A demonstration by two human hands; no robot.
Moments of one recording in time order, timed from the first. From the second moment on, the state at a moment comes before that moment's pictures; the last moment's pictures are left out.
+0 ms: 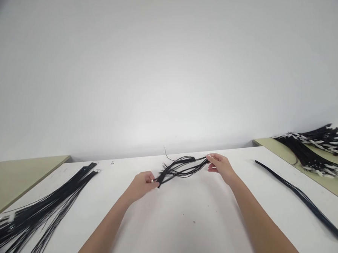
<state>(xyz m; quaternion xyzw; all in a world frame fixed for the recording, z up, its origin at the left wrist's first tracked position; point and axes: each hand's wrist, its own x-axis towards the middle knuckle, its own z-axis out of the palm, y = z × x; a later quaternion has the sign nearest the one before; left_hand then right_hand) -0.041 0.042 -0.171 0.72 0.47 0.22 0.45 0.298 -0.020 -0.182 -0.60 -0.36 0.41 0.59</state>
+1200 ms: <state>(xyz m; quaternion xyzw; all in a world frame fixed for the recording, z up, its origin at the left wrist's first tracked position) -0.035 0.029 -0.155 0.63 0.43 0.38 0.53 0.301 -0.025 -0.175 -0.60 -0.40 0.33 0.61</state>
